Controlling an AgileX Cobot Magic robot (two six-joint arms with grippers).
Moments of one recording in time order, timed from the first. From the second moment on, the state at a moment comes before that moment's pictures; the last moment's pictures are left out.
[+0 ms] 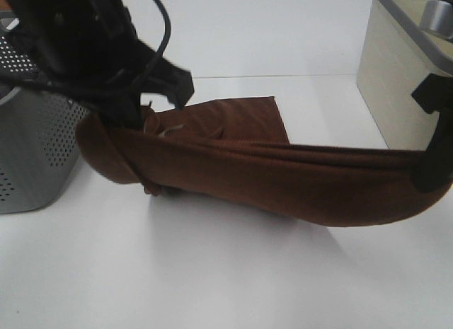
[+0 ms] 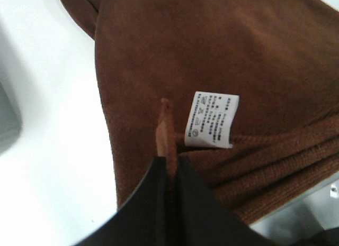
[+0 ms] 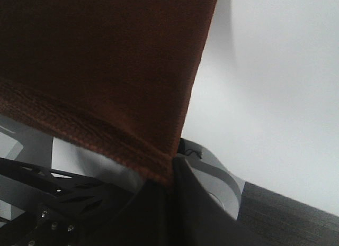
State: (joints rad) left arm -0.75 1.60 -1.40 0.06 1.19 -0.32; right arm 0.14 1.29 -0.95 0.37 1.22 -0.17
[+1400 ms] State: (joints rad) left arm -0.91 1.51 -1.10 -0.05 1.21 -0.41; right arm 0.14 1.01 -0.73 0.37 1.22 -0.17
